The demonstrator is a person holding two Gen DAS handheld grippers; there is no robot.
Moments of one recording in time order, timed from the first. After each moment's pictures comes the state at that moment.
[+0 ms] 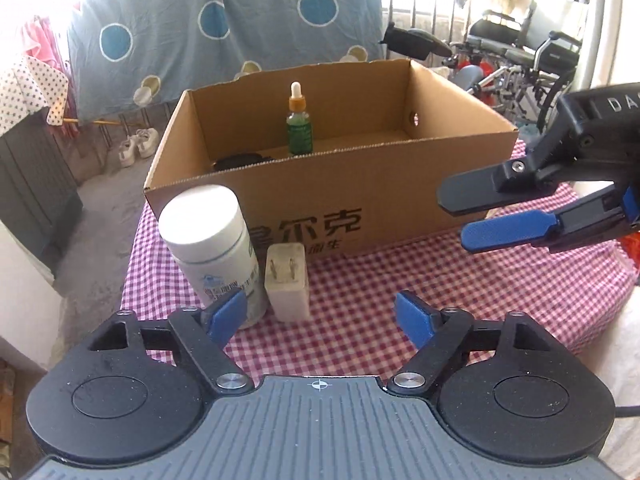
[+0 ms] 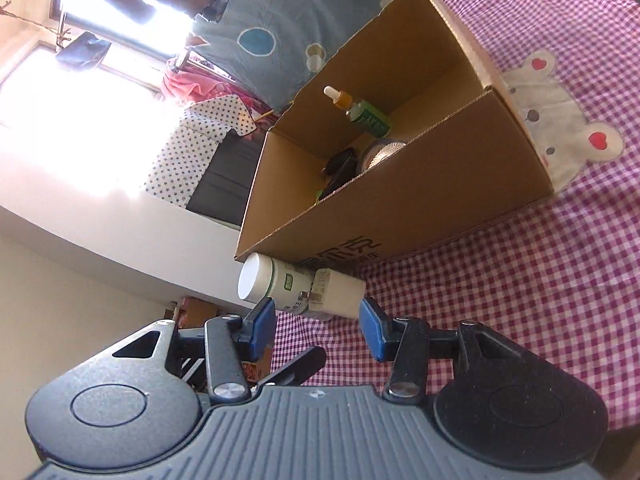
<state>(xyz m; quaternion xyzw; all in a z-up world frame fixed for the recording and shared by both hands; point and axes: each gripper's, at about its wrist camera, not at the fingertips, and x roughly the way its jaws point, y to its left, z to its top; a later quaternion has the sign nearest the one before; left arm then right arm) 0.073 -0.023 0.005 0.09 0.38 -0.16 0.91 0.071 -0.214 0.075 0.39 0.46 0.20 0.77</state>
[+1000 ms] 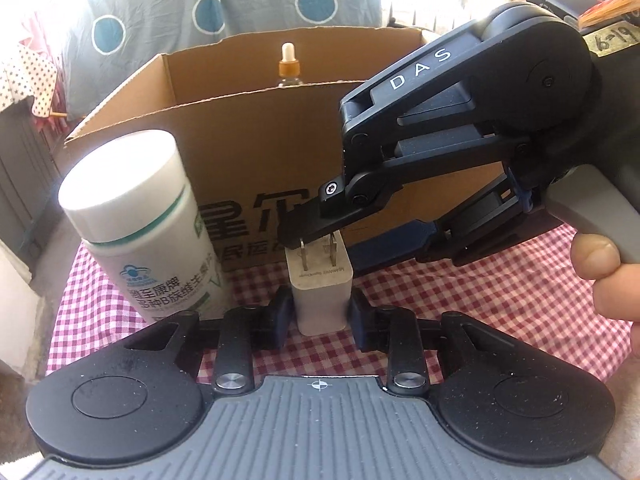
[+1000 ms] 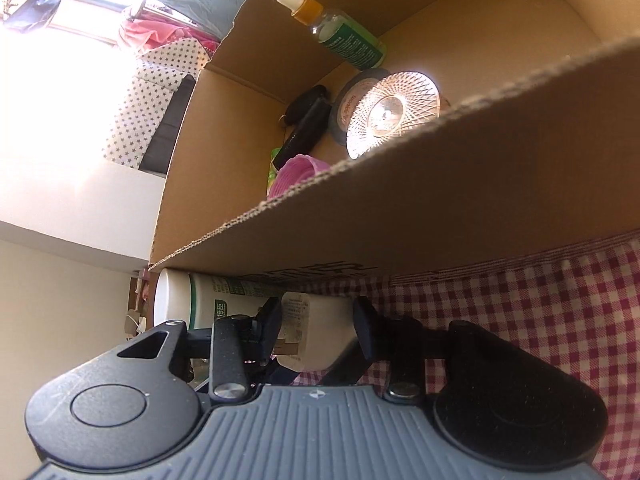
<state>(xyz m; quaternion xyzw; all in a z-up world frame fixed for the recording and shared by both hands) 0.118 -0.030 -0.058 0.07 0.37 -0.18 0.91 0.139 -0.175 0.005 0.37 0.54 0.19 0.73</state>
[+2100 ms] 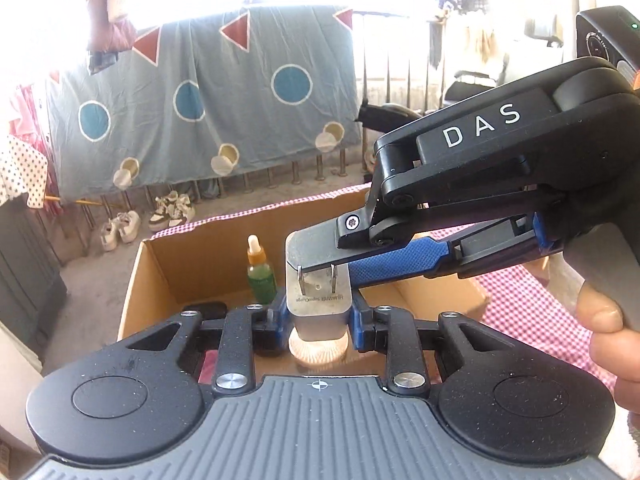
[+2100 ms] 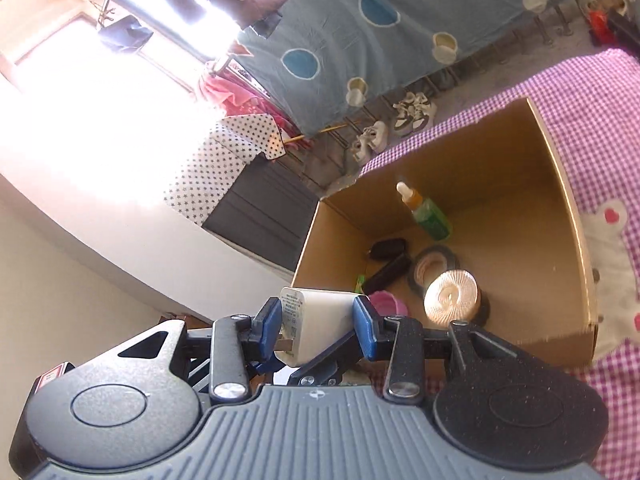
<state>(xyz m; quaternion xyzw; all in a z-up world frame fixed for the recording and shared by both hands) 0.136 -0.083 0.084 0.08 0.28 -0.20 0.94 0.156 -0.226 0.150 0.32 0.41 0.22 0.83</state>
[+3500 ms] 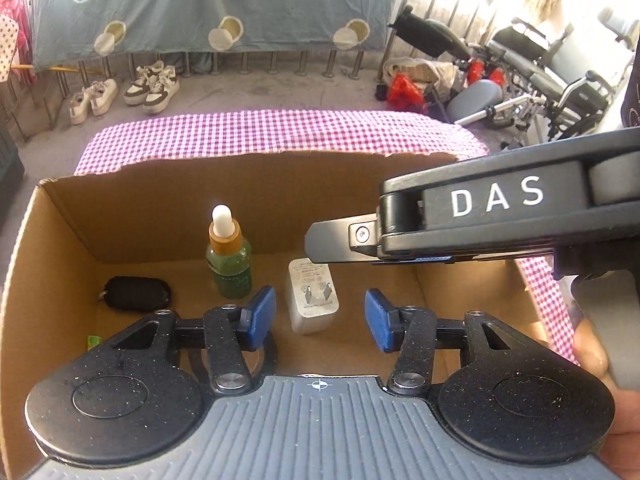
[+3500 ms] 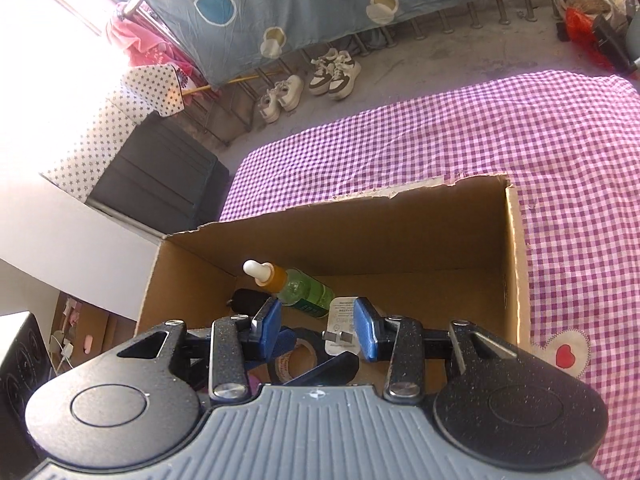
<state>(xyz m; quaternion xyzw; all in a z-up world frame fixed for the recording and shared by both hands) 0.267 -0.089 0.041 0.00 0.46 -0.18 0.87 0.295 -0.245 0.090 0.24 0.50 0.15 0.82</state>
